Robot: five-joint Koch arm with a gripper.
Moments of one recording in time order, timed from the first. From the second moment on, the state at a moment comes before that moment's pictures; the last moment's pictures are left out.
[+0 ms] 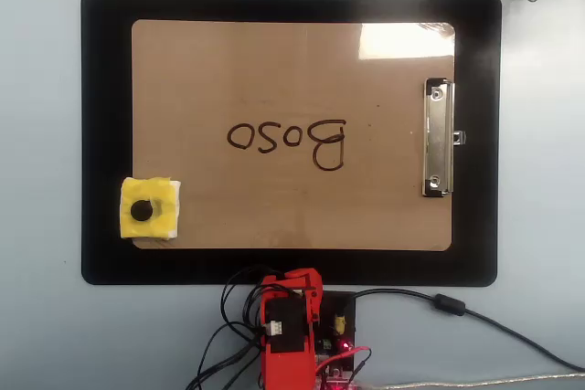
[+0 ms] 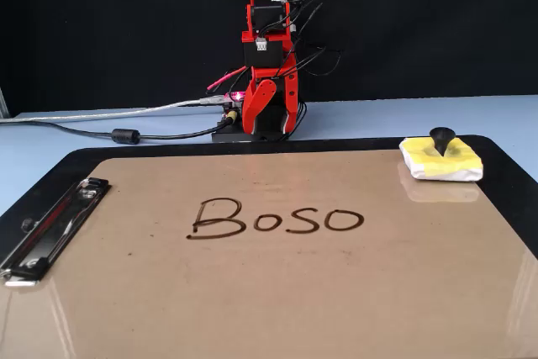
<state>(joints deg) -6.9 131.9 140.4 89.3 -83.1</state>
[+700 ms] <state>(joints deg) -7.6 131.7 117.2 92.1 -83.1</state>
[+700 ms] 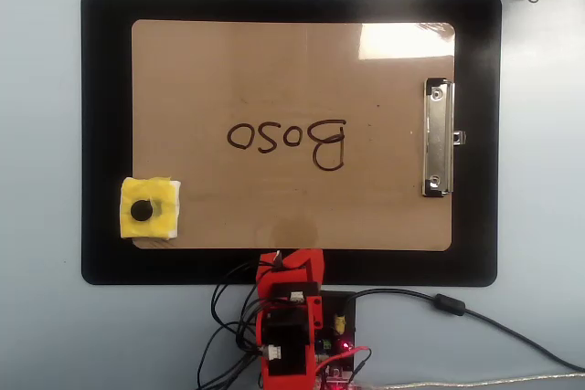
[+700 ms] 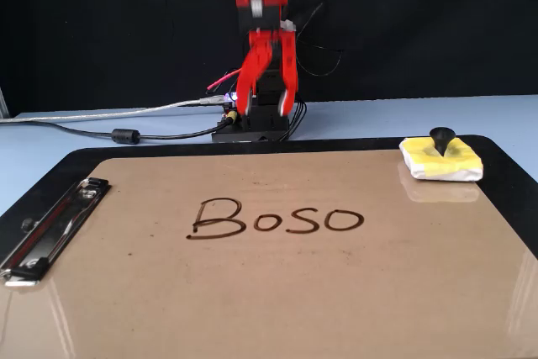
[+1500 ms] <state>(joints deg) -62.8 99.4 143.3 -22.4 -101.1</state>
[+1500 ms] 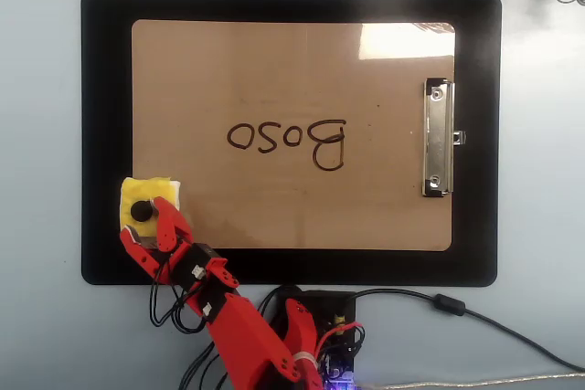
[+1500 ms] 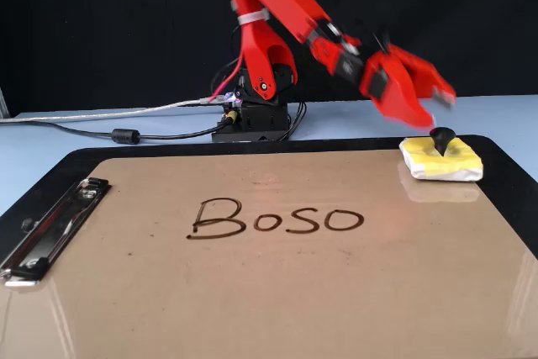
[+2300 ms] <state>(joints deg) -58.9 85.6 136.8 -27.9 -92.5</state>
